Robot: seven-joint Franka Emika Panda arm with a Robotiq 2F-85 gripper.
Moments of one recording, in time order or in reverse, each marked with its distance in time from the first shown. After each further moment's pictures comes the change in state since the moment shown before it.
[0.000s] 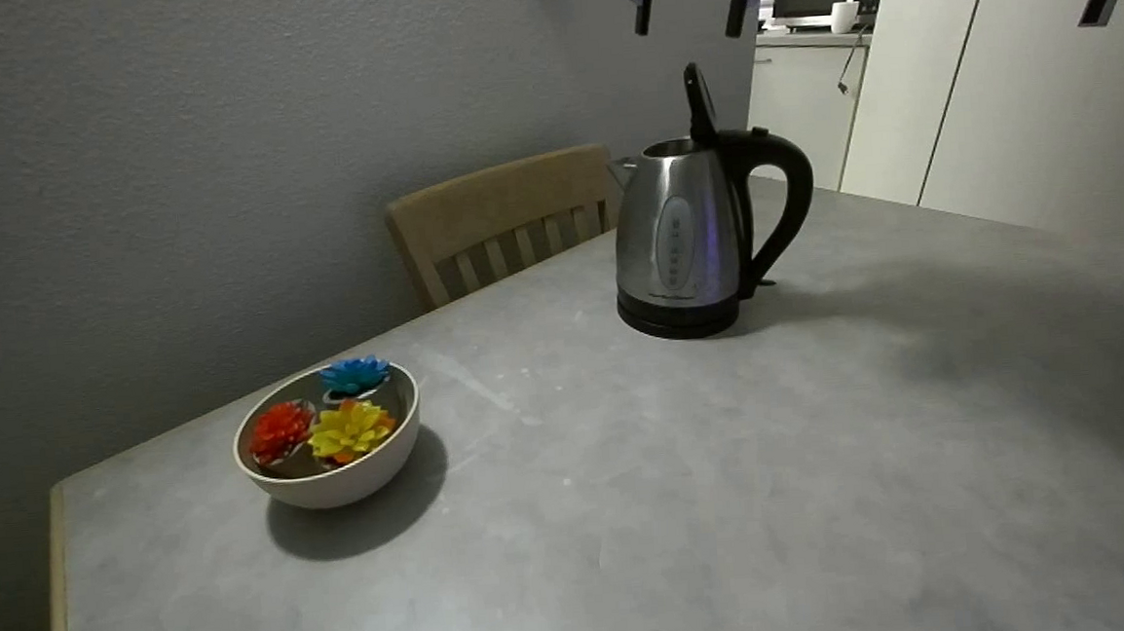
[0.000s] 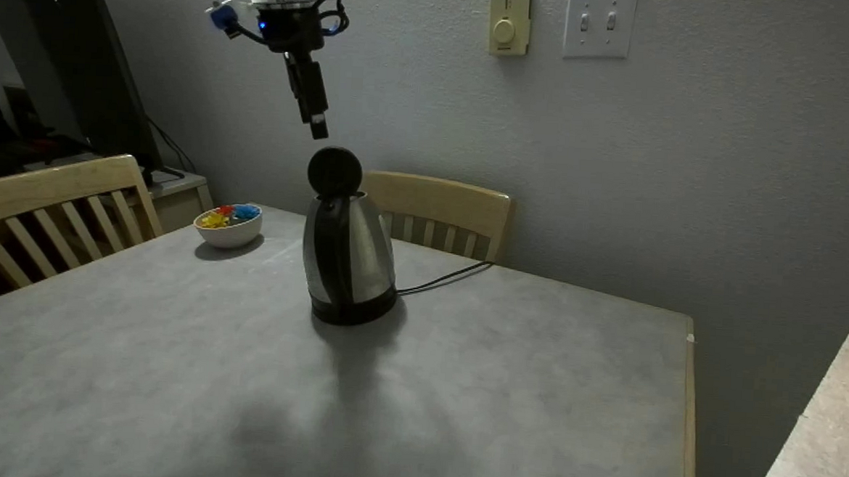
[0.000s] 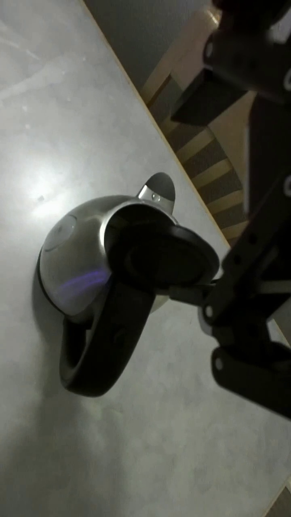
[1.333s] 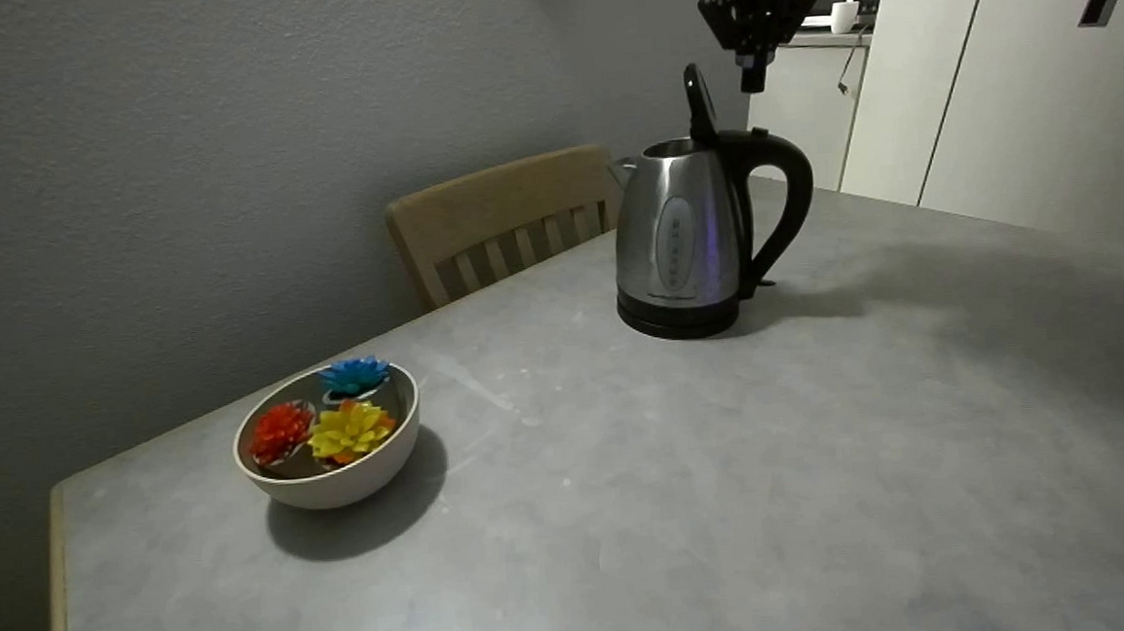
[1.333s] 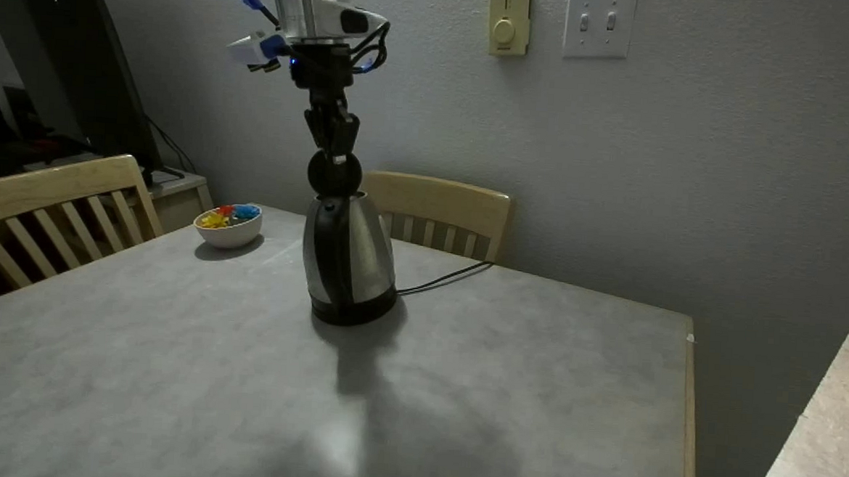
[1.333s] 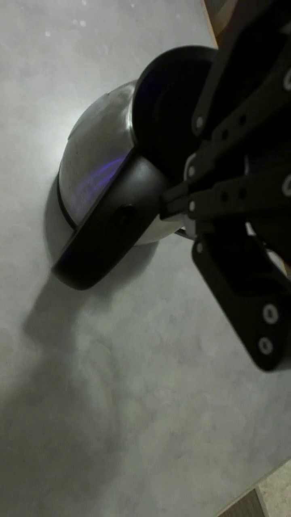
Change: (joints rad) arm -0.071 0.022 -0.016 -0.055 -0.059 -0.047 -0.279
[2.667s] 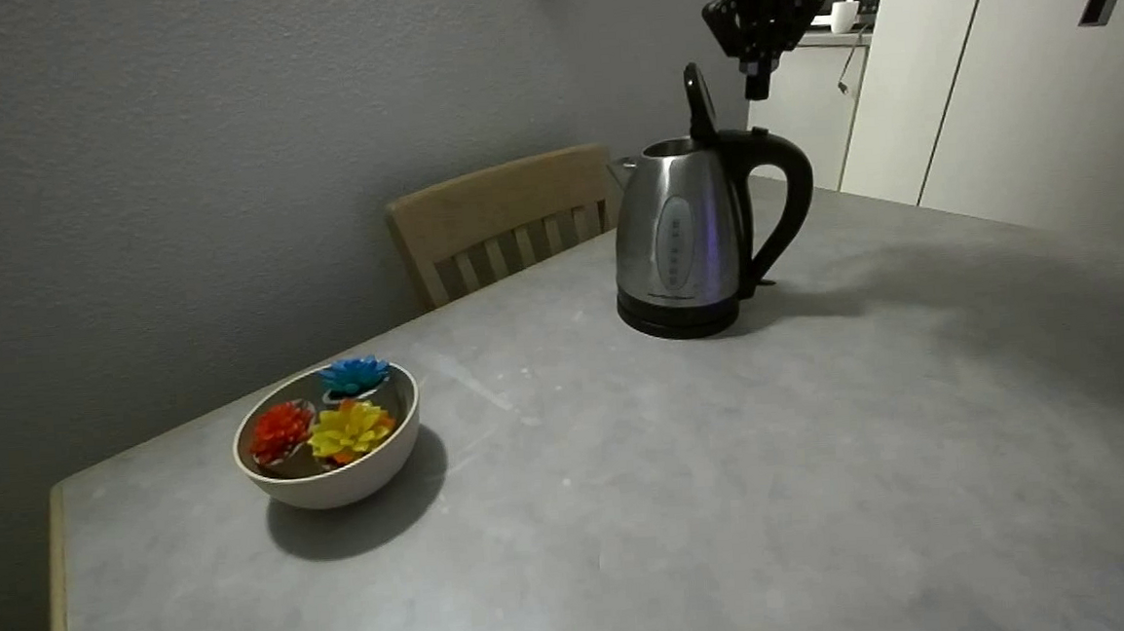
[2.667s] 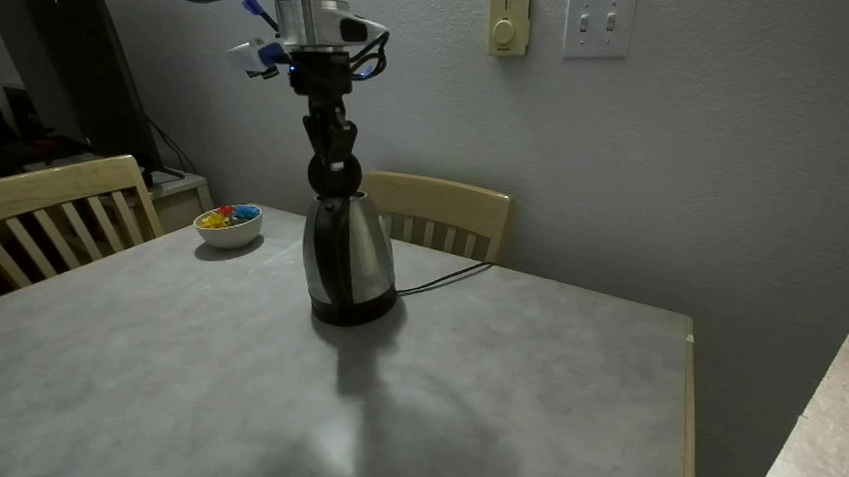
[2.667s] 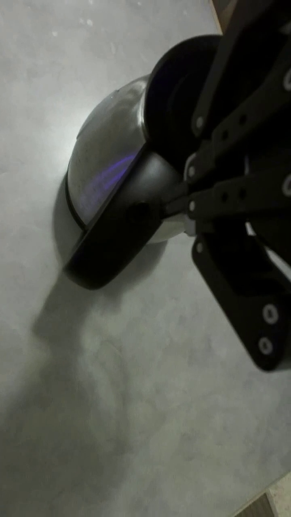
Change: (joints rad) arm -0.002 -0.003 -0.001 -0.021 0.012 0.002 0.000
